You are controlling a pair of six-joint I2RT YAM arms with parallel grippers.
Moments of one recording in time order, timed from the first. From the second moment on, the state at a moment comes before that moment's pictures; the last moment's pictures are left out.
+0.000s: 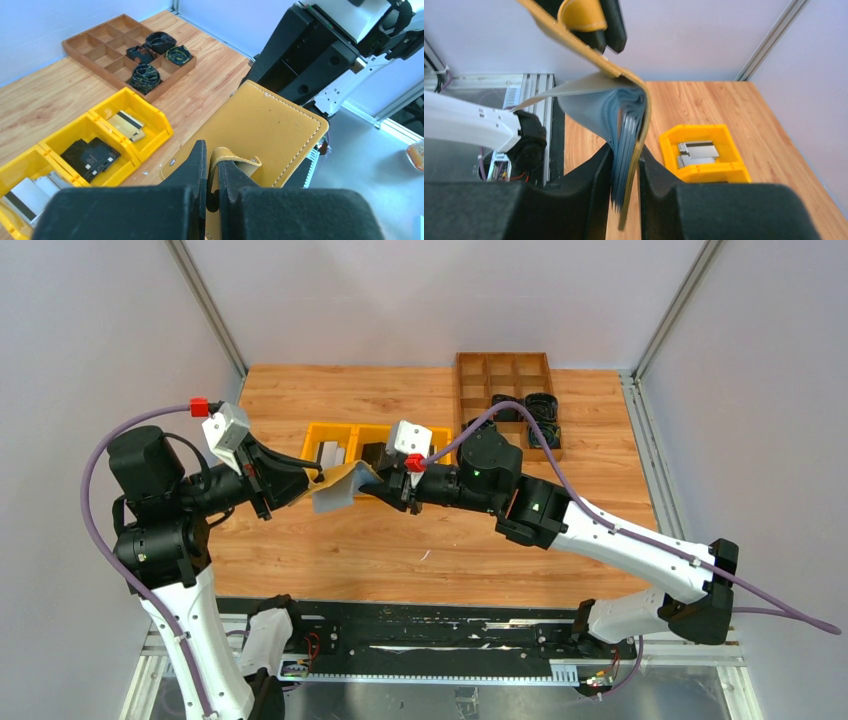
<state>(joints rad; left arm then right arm) 0.30 0.84 1.50 -1.02 1.33 0.14 1.16 1.30 1.36 -0.07 -0.24 -0.20</state>
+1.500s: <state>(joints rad) 0.31 0.73 1.47 -1.02 1.16 0.37 1.16 1.49 1.70 -0.47 0.12 0.19</state>
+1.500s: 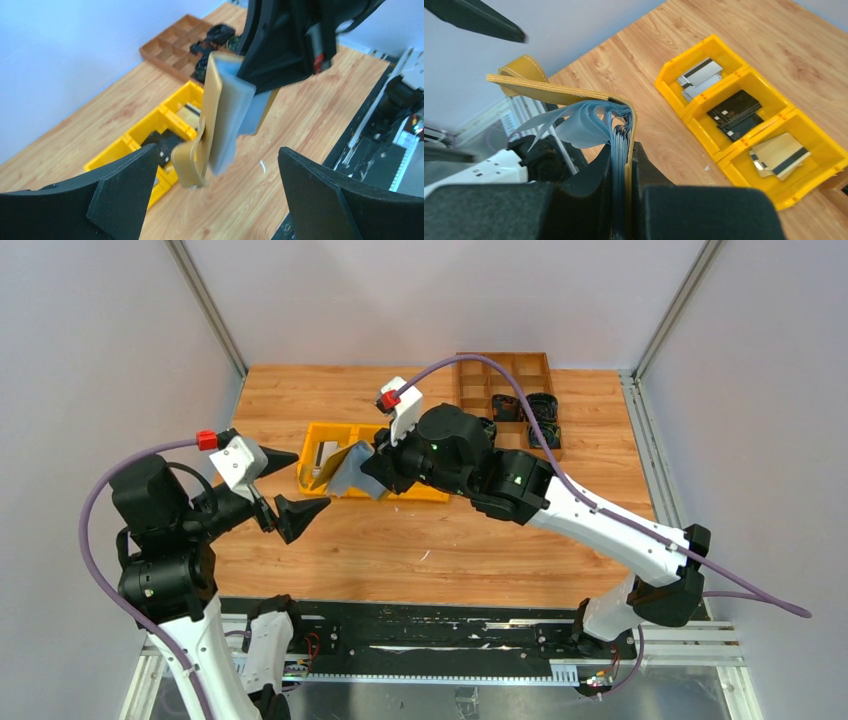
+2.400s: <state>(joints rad) 0.30 0.63 1.23 -1.03 1.04 0.62 1.14 1.61 1.80 -0.43 -0.19 0.51</state>
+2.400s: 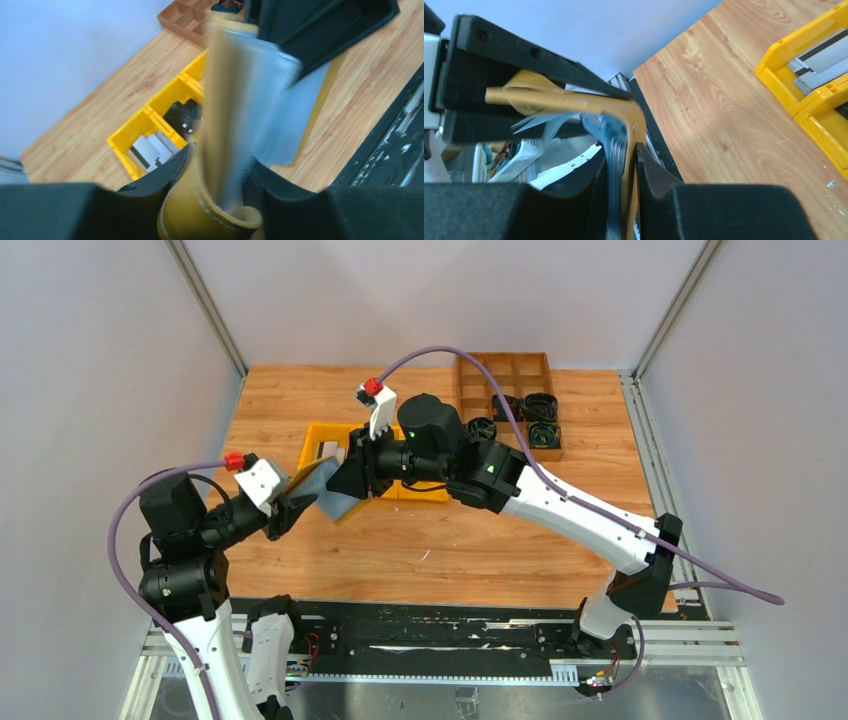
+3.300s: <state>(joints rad) 0.30 0.86 1.32 -1.02 1.44 0.08 0.97 1.24 1.32 0.07 -0.65 0.51</state>
